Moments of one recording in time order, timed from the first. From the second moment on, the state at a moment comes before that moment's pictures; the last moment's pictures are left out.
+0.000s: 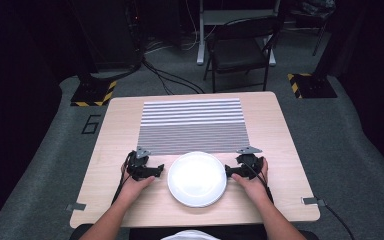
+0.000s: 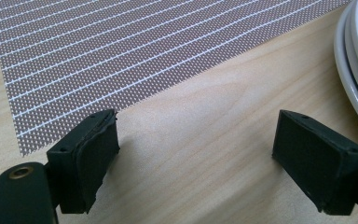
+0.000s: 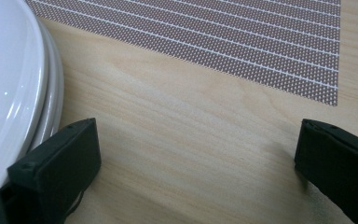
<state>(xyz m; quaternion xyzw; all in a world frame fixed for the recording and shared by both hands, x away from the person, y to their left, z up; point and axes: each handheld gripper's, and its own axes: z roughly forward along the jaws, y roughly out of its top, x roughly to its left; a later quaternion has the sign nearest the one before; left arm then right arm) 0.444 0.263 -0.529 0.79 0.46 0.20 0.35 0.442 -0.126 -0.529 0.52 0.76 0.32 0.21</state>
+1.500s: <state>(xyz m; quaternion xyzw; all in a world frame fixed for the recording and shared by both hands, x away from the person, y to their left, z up) 0.428 0.250 -0.513 0.79 0.46 0.19 0.37 0.428 -0.140 -0.507 0.56 0.72 0.36 0.20</state>
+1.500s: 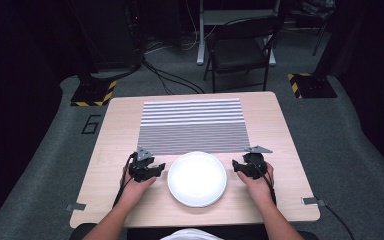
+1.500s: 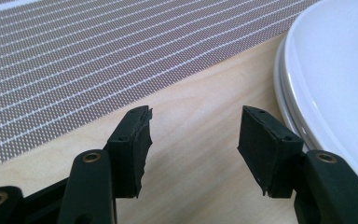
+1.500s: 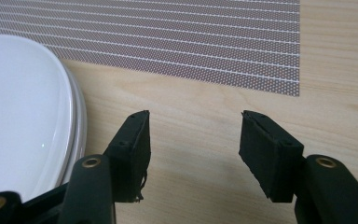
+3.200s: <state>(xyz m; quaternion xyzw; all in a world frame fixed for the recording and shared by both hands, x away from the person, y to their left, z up) 0.398 0.224 -0.494 0.76 0.48 0.12 0.41 0.376 -0.096 -0.487 0.53 0.72 0.41 0.18</state>
